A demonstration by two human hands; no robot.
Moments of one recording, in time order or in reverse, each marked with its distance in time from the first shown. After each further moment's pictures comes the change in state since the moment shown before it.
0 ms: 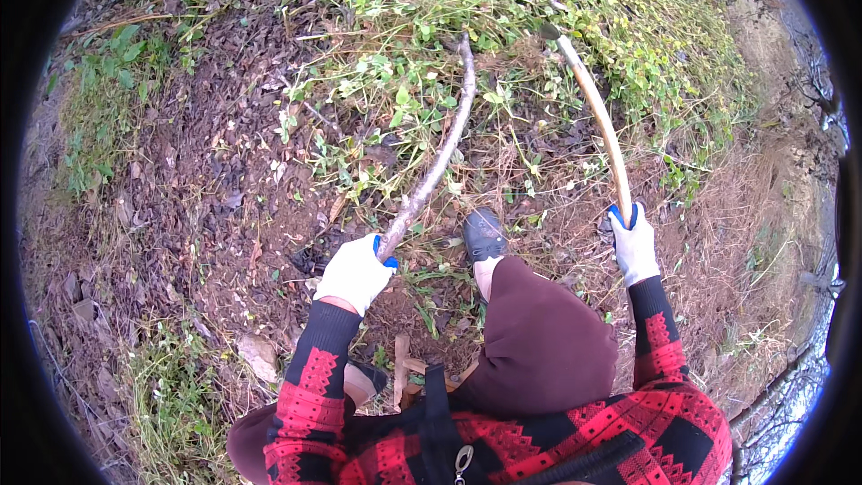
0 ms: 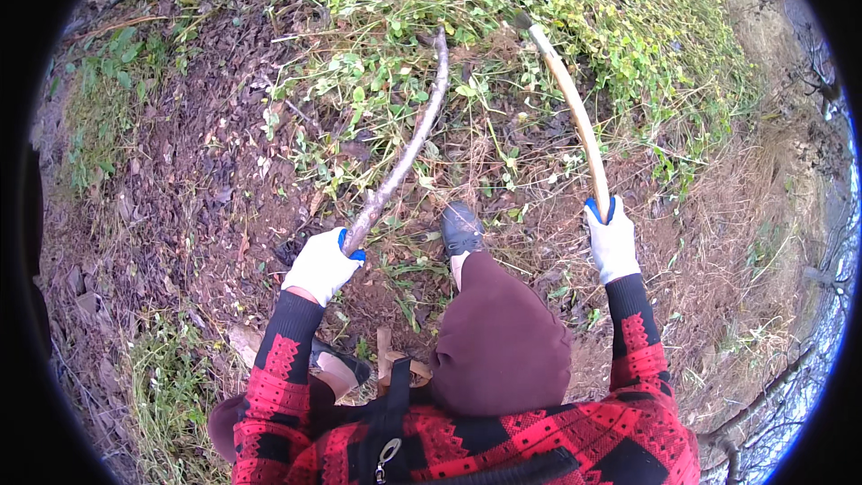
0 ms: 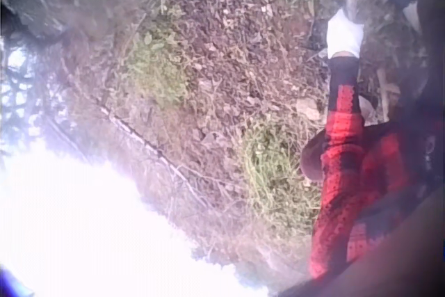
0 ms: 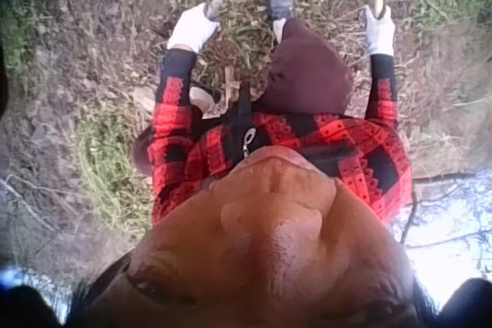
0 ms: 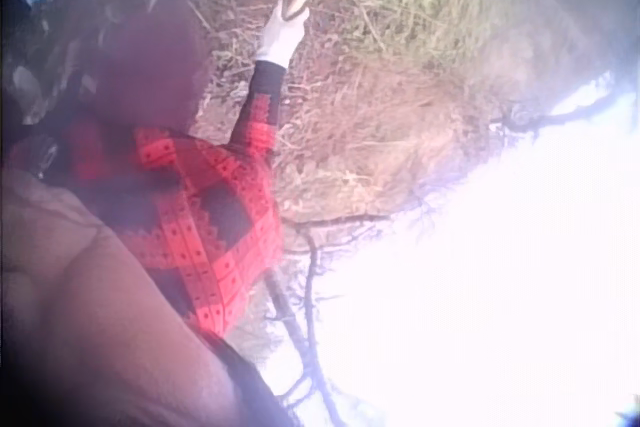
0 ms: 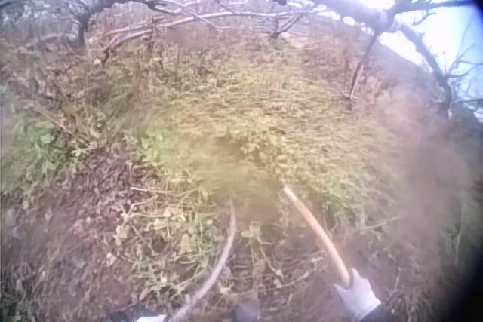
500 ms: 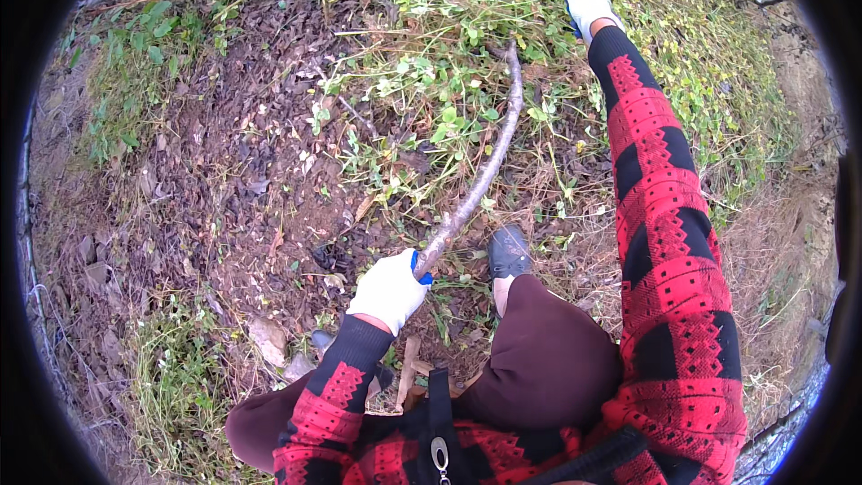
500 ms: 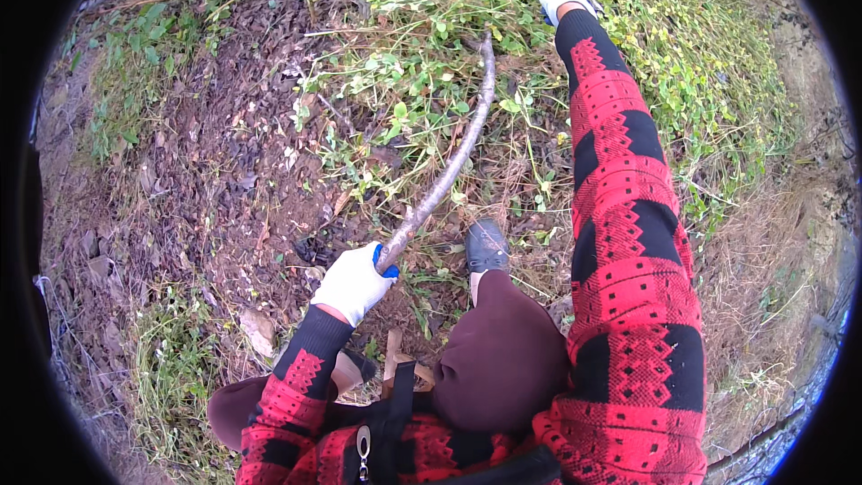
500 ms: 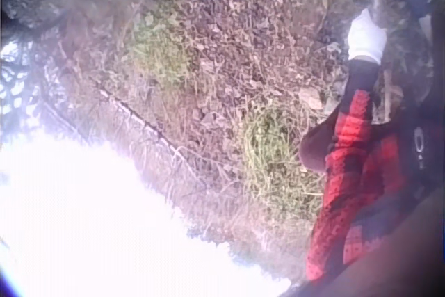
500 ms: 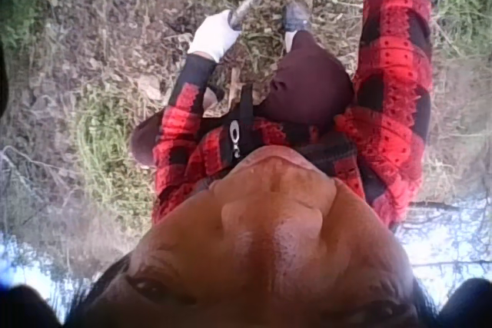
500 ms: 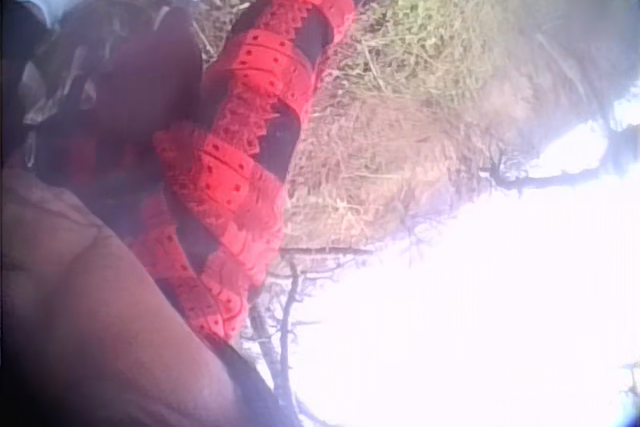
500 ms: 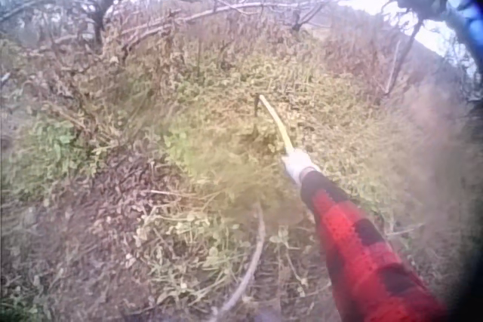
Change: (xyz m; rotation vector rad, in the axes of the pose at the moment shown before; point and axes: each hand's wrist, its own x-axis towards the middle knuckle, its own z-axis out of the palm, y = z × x) left_hand -0.005 0.026 0.008 -0.006 -0.032 -0.148; right_hand 0.347 -0.300 0.152 0.044 -0.101 -0.281
